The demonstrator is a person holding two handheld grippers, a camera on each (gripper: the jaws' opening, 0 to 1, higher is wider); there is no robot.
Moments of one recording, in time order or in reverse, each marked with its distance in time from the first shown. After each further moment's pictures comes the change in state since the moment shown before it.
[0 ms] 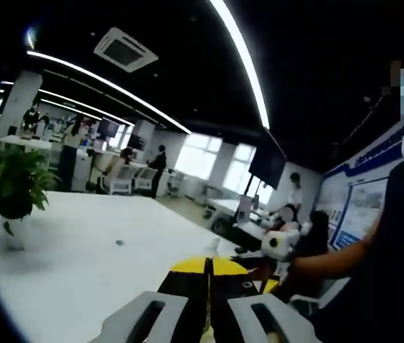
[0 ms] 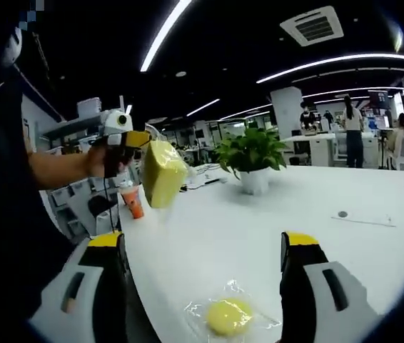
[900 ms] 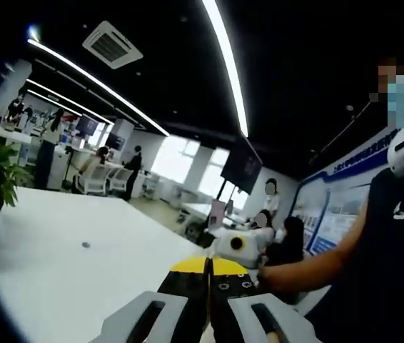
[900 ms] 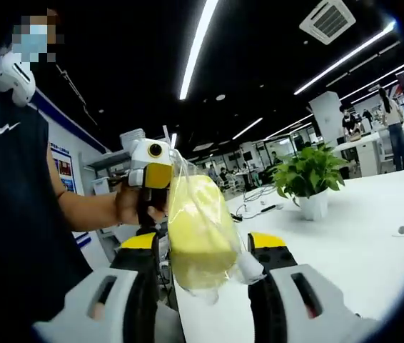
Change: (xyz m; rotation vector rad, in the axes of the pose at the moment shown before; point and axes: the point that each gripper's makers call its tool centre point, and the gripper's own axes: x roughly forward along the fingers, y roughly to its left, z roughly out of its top) left arm 0.025 -0.056 0.005 -0.043 -0.041 -0.145; right arm 0.041 0.062 0.061 0.099 -0.176 0.302
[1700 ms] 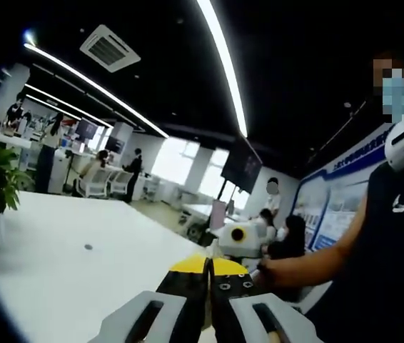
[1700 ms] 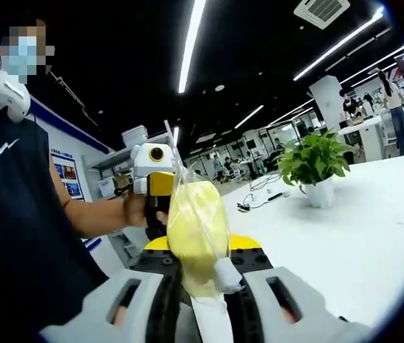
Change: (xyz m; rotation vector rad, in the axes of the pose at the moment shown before) left arm -0.007 0.003 -0.007 0.022 0.000 0.005; right arm 0.001 0.006 -0.002 0.071 0.075 0.019
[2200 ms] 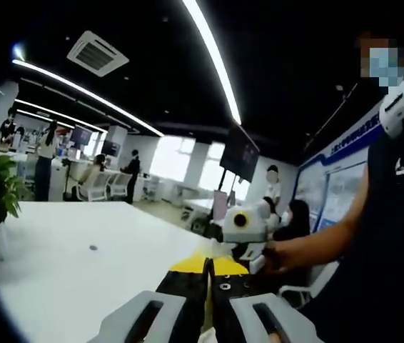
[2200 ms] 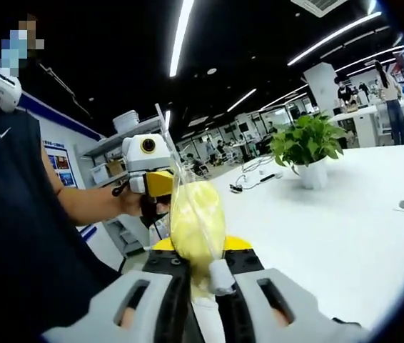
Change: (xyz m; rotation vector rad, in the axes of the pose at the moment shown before) left arm -0.002 0.015 -0.038 0.093 0.047 -0.004; right arm -0.003 -0.013 -0.037 0.023 0.115 -0.049
